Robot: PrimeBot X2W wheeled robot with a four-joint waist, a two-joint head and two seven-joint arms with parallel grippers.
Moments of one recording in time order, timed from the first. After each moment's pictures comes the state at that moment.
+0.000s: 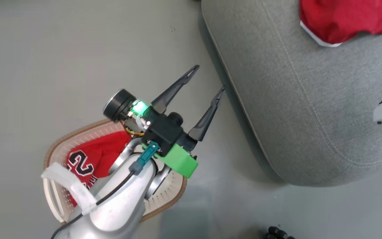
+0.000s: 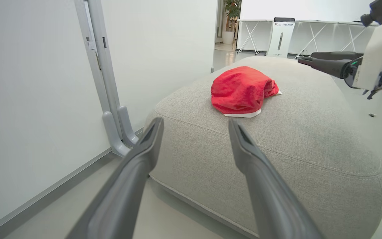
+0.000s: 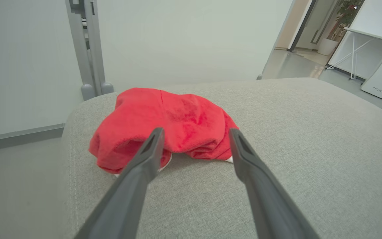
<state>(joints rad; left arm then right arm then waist) -0.60 0.14 -0.68 0.22 -0.17 -0.06 -0.26 -0.56 -0.18 -0.34 0.40 0.10 0.13 -0.26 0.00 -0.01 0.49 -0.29</state>
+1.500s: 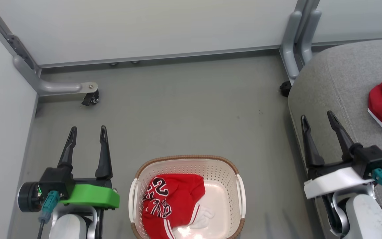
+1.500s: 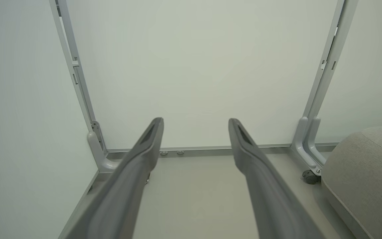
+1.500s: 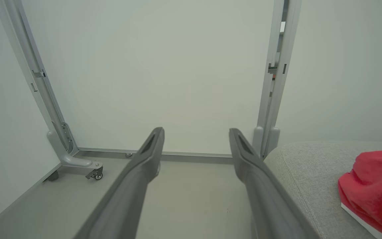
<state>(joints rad) -0.14 0.07 -0.09 0.17 -0.17 -0.02 -0.26 -0.17 -0.06 -0.02 0.11 0.13 0.13 -0.26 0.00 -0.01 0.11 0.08</state>
